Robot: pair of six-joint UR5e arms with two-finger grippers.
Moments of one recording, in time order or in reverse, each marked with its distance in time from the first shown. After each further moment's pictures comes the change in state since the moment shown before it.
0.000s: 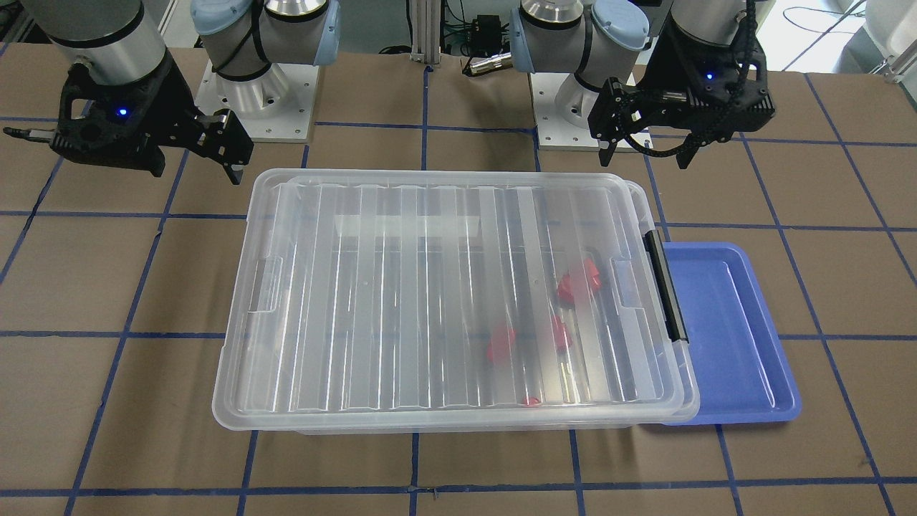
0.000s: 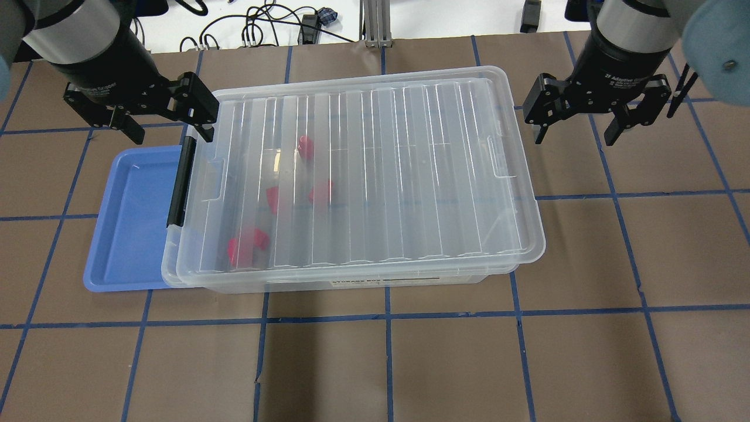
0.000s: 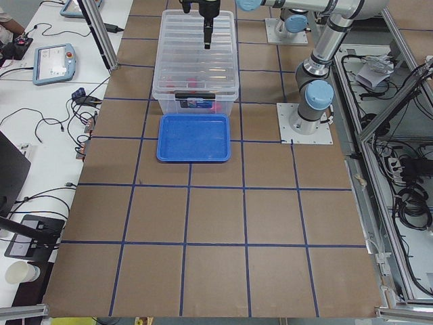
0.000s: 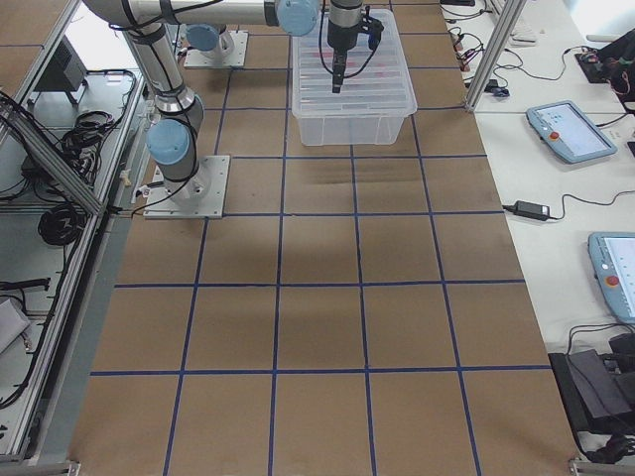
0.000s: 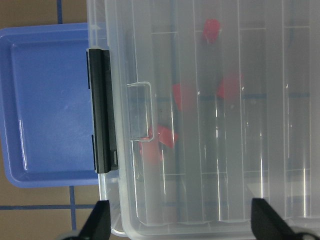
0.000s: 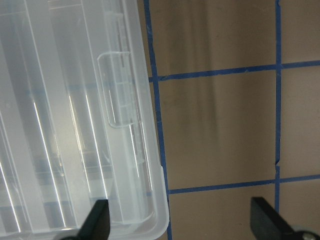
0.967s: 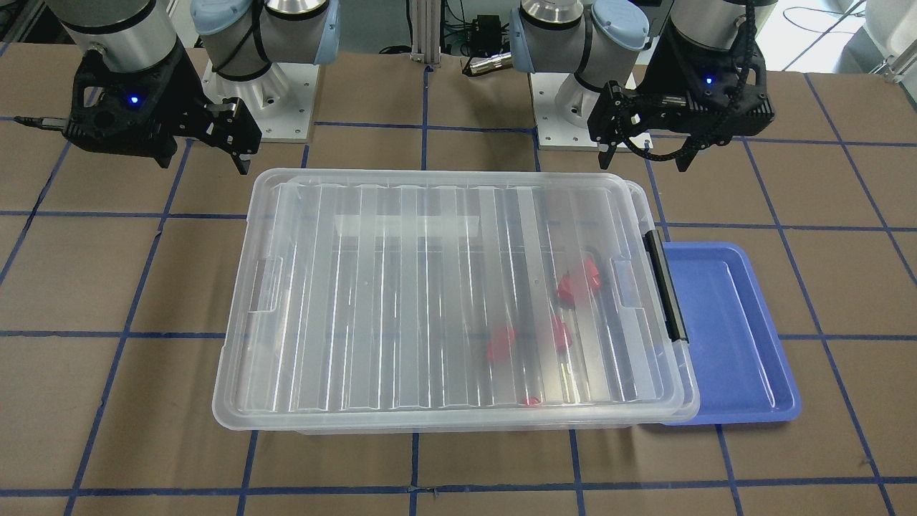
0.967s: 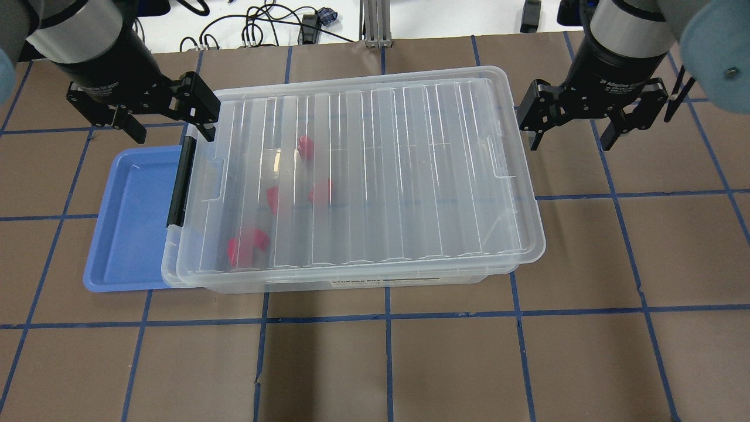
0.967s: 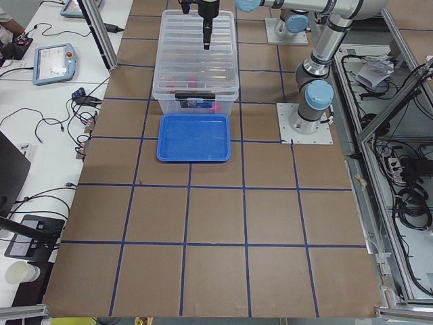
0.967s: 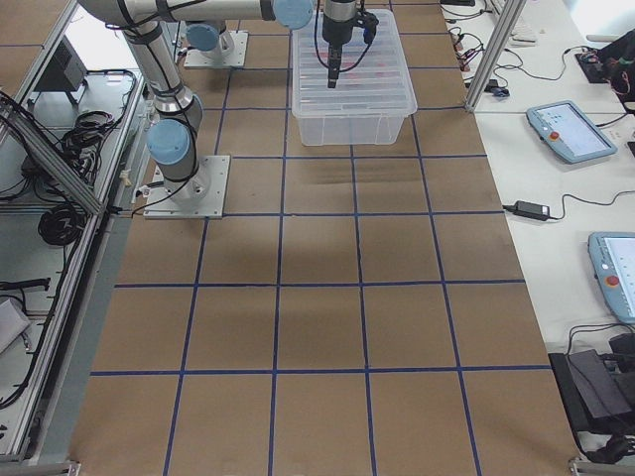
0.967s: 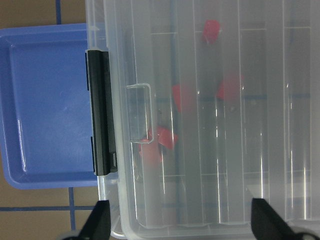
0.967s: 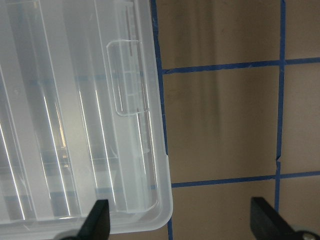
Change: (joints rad) left arm 0.000 -0.004 0.000 0.005 -0.001 0.000; right arm 0.009 -0.011 0.001 0.009 -0.002 -0.001
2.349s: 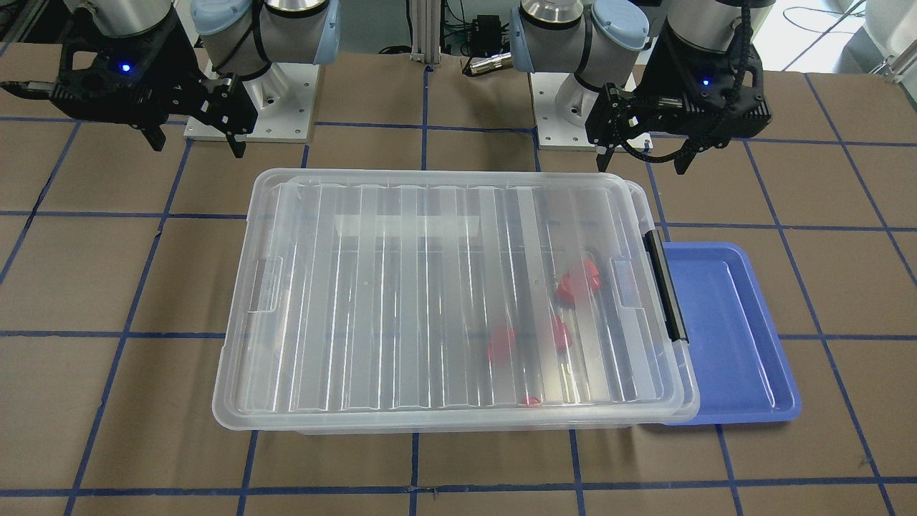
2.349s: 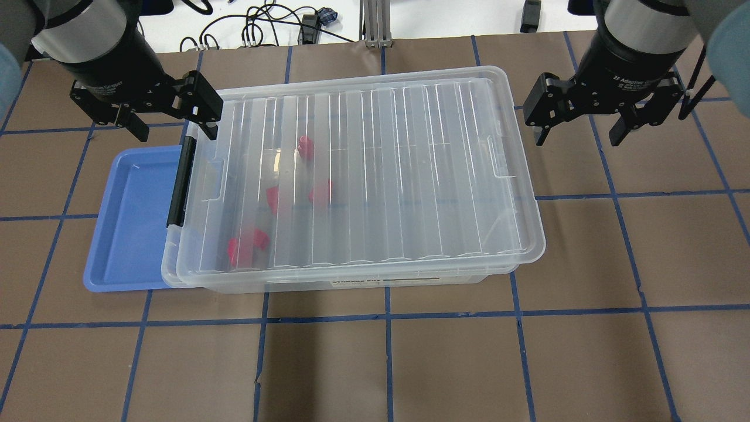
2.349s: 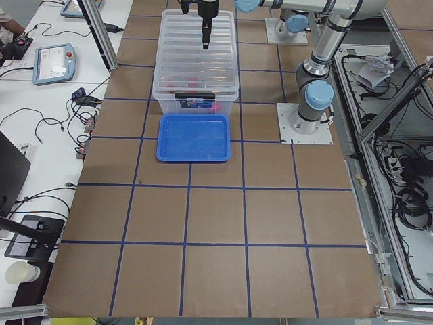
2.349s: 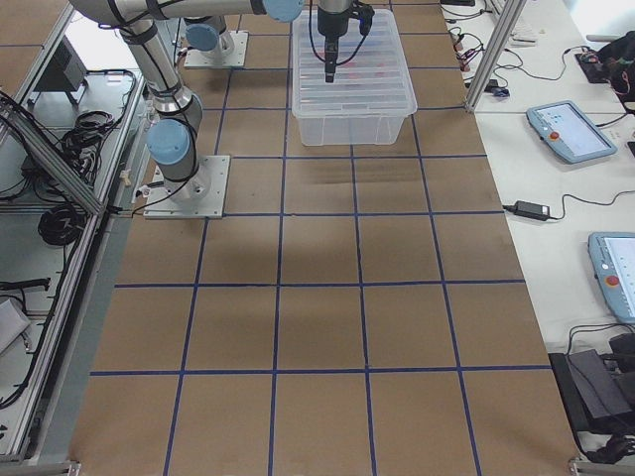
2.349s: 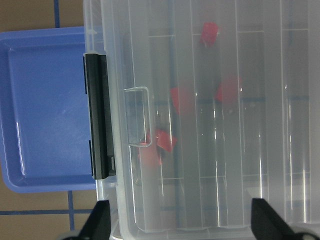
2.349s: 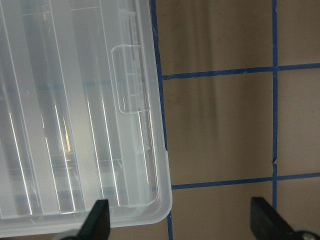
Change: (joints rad) left arm -0.006 -0.004 -0.001 0.014 0.003 0.000; right arm 0.001 -0.046 0.001 -0.007 0.000 0.001
